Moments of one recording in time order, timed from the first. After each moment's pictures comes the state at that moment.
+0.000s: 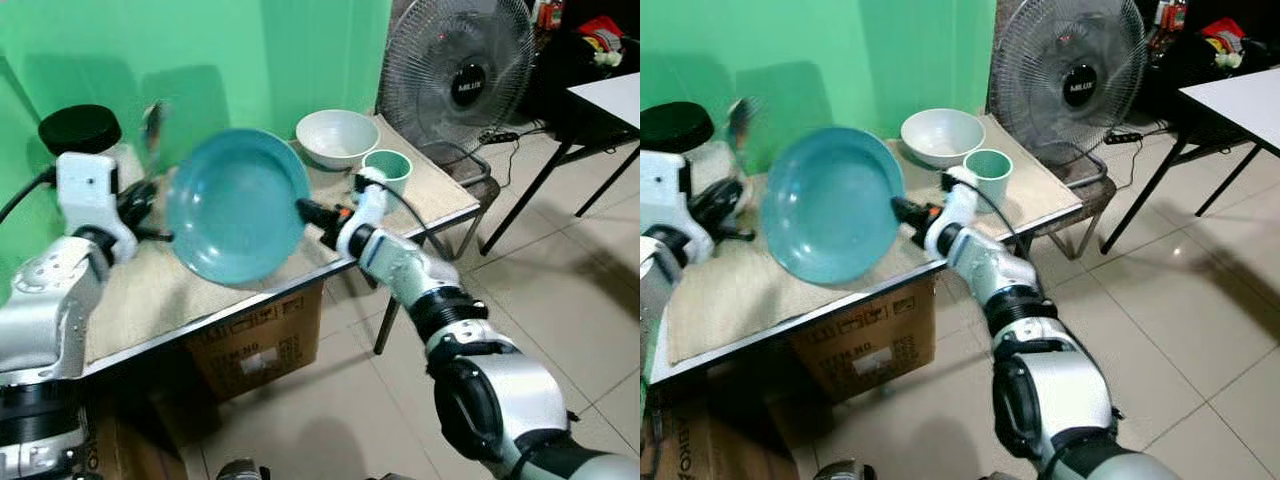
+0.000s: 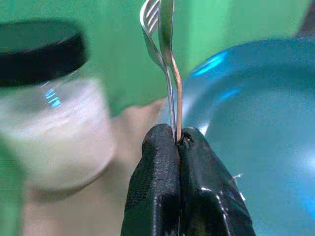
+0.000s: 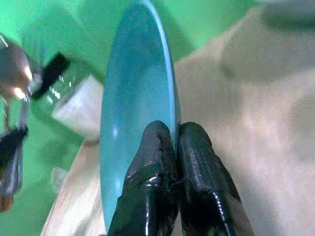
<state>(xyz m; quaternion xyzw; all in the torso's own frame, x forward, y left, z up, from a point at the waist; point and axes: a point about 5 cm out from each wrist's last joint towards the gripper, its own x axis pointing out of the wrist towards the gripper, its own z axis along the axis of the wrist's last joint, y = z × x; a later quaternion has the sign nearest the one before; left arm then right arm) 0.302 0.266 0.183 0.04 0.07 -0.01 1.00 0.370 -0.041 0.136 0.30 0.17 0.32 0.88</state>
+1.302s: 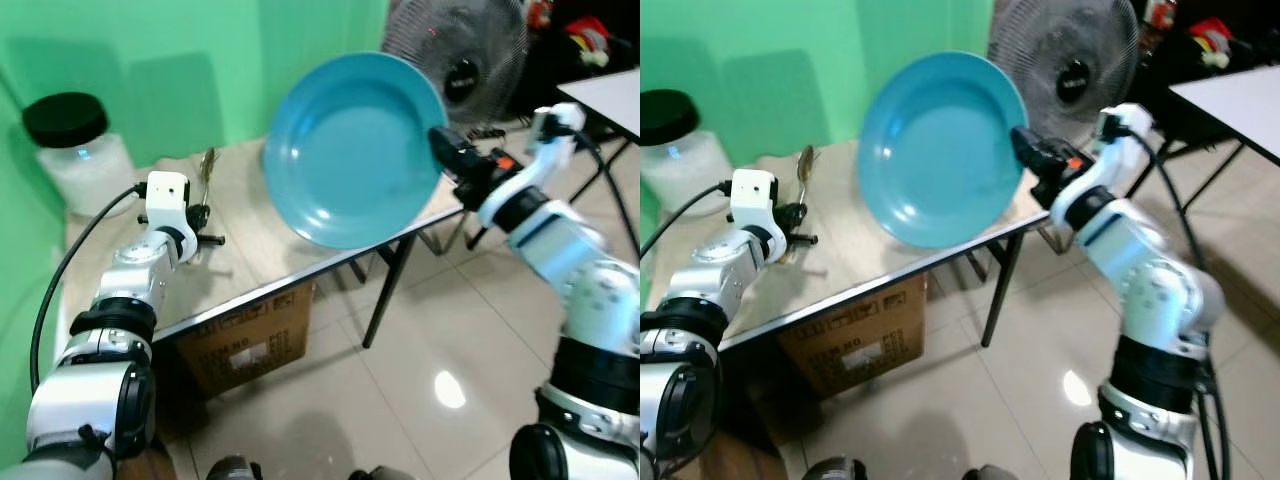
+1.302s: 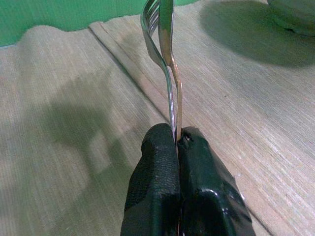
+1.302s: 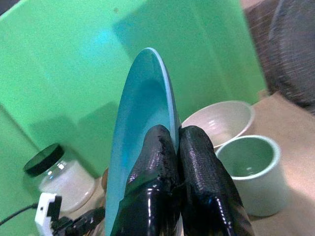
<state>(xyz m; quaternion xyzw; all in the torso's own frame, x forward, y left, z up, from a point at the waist) 0.371 0.231 0.118 0.00 0.16 -0.03 0.99 0.311 -0.170 0.239 0.27 0.00 0.24 0.93</state>
